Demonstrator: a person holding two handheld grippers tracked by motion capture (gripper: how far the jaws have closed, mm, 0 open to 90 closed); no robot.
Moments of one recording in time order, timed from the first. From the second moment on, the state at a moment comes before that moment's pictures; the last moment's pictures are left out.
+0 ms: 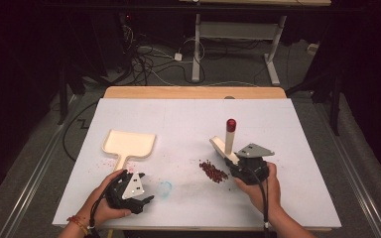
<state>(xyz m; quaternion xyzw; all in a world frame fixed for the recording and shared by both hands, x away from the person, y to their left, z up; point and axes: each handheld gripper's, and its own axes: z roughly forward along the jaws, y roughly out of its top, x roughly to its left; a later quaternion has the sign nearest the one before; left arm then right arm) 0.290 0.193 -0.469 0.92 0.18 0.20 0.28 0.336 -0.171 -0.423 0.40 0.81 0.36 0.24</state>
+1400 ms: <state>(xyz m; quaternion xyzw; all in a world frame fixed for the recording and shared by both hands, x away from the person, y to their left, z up) 0.292 0.188 -0.471 0.93 0.17 0.19 0.27 0.354 -0.211 -0.432 0.05 0.88 0.47 0.07</state>
